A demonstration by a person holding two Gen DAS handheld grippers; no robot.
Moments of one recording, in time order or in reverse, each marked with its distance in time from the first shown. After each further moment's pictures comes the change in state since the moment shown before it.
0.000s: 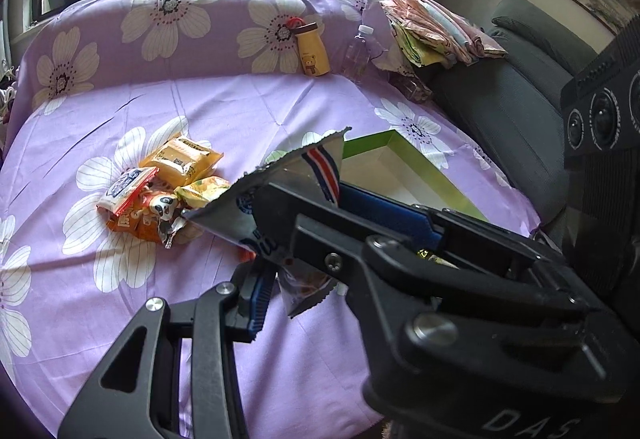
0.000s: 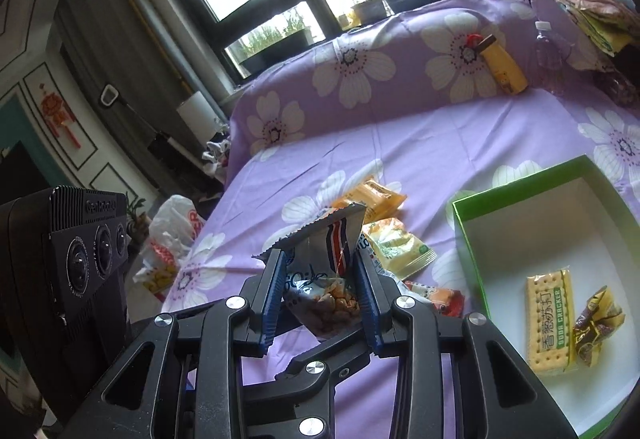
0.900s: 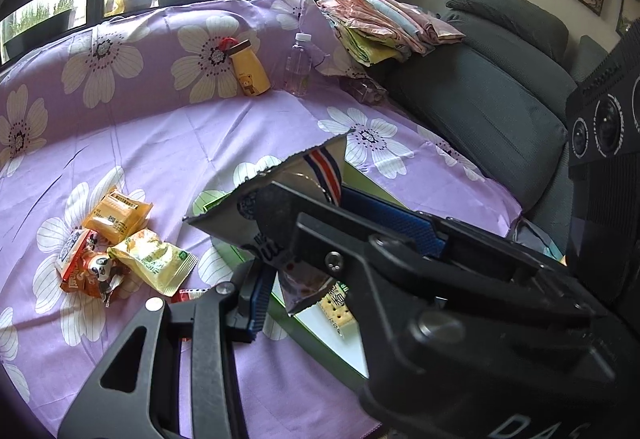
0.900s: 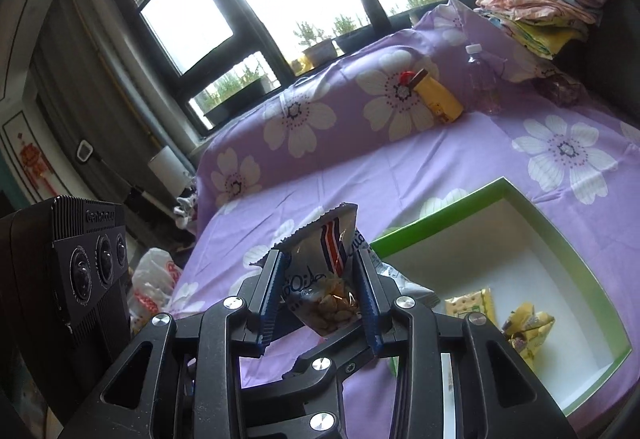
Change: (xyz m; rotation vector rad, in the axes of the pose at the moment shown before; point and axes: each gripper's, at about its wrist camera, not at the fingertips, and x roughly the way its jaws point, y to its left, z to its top) left arm 0.026 -0.072 0.029 0.133 -0.020 -0.074; right arm -0.059 -0.050 0.016 0.109 -0.143 -0.095
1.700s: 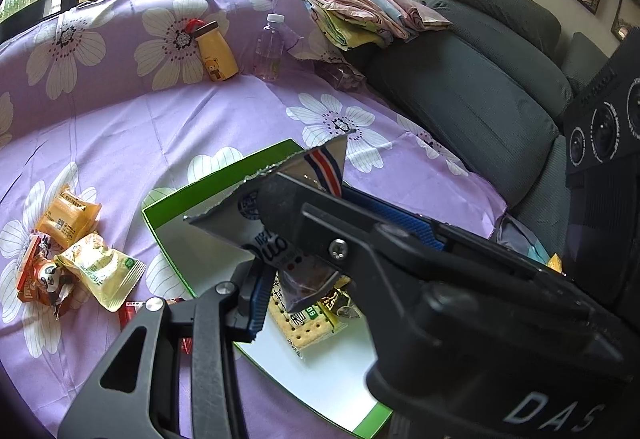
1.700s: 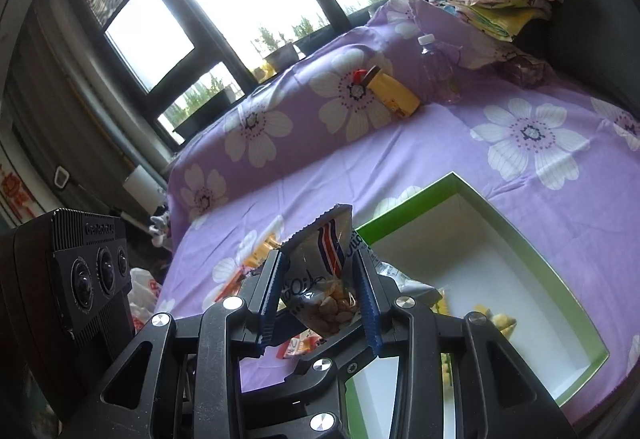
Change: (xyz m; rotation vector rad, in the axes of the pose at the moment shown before) left arm 0.043 -0.021 0.010 -0.010 0.055 -0.084; right arm -0.001 -0.050 0.011 0.100 0.006 -0.073
